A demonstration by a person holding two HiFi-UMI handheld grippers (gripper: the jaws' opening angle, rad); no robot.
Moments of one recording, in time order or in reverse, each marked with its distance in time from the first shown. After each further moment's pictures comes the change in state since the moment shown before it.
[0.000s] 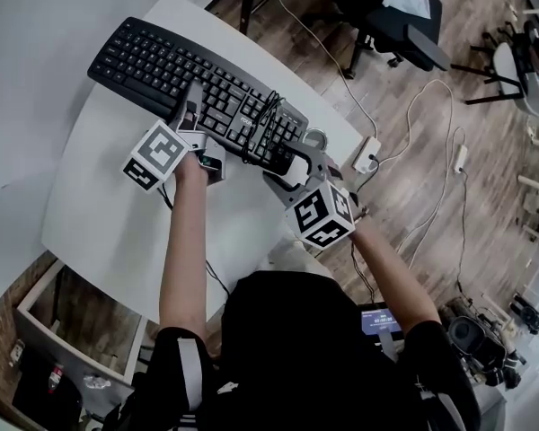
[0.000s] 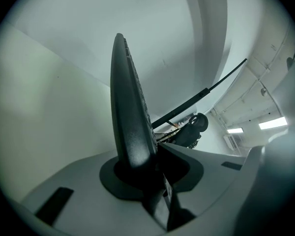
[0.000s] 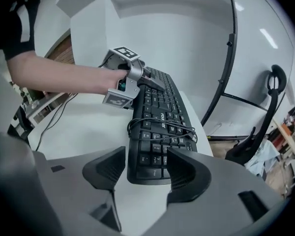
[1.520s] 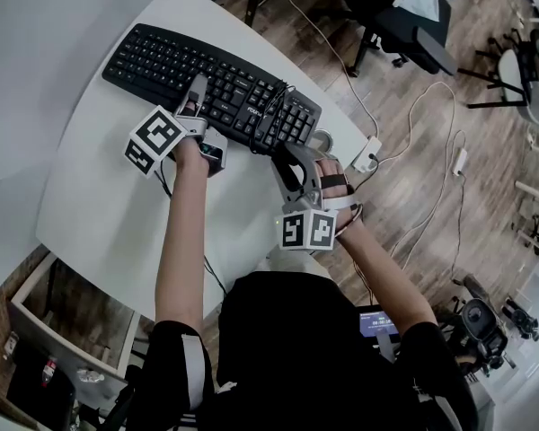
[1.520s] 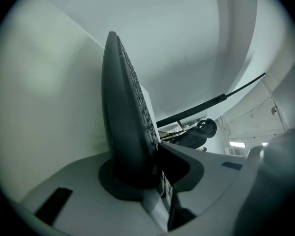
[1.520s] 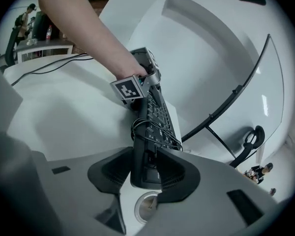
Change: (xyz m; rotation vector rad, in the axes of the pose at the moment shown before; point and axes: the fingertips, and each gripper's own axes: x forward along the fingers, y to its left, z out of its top) left arm 0.019 0.050 -0.009 -0.188 0.053 0.045; right arm 0.020 -0.010 0.004 -0.399 0.002 -0.362
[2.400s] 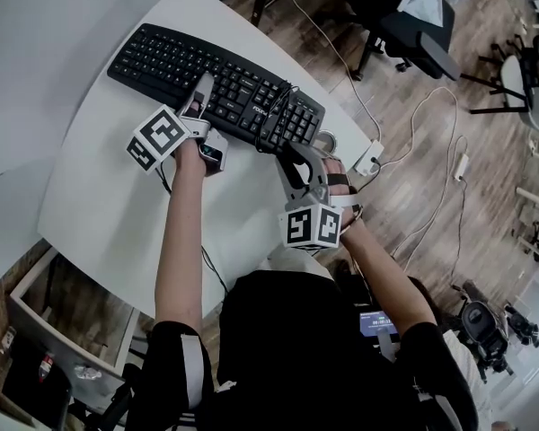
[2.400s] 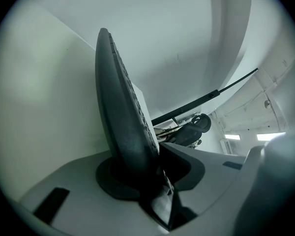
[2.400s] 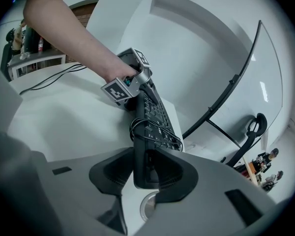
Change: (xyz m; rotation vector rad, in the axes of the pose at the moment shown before) left arm -0.005 -0.005 0.000 0.065 0.034 -0.059; right arm -0.001 -0.001 0.000 0.100 -0.011 0.033
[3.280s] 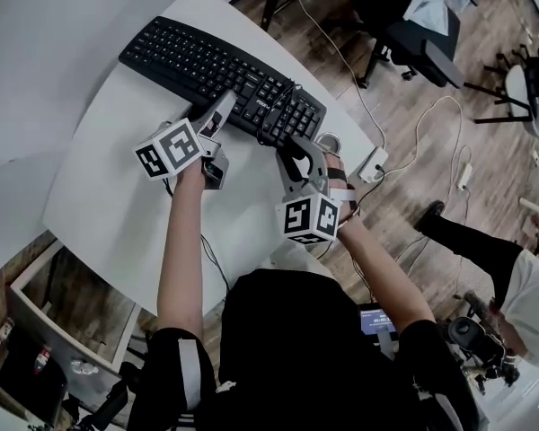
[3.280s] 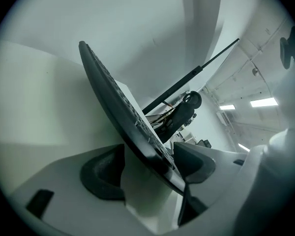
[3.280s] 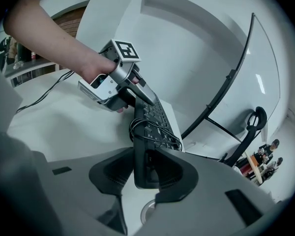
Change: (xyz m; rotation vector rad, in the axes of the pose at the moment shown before) left arm -0.033 -0.026 -0.033 0.274 0.142 -0.021; right arm -0.005 -0.005 0.009 0.078 -0.012 -0.003
